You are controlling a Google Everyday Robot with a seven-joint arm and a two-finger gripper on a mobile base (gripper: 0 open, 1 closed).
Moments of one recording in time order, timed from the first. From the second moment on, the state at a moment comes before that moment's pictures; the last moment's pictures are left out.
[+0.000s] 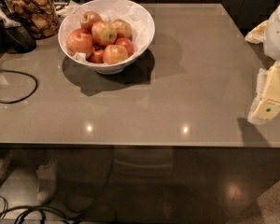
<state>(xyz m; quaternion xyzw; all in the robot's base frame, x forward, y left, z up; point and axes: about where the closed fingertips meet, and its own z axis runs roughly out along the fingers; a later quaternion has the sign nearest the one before) 0.438 -0.217 0.976 -0.60 0.78 -0.03 0.16</state>
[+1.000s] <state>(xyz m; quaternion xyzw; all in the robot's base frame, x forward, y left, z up) 0.482 -0.184 0.984 -0.63 0.76 -0.05 0.17</state>
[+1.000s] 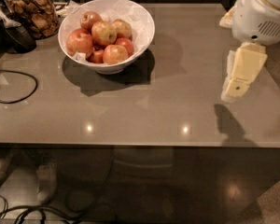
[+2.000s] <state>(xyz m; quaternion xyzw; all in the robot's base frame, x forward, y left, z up) 0.508 -0.152 0.993 -0.66 0.73 -0.05 0.20</state>
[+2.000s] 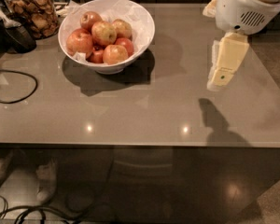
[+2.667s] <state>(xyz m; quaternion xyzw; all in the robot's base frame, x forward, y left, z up) 0.539 -0.107 0.992 -0.69 0.69 -0.03 0.21</state>
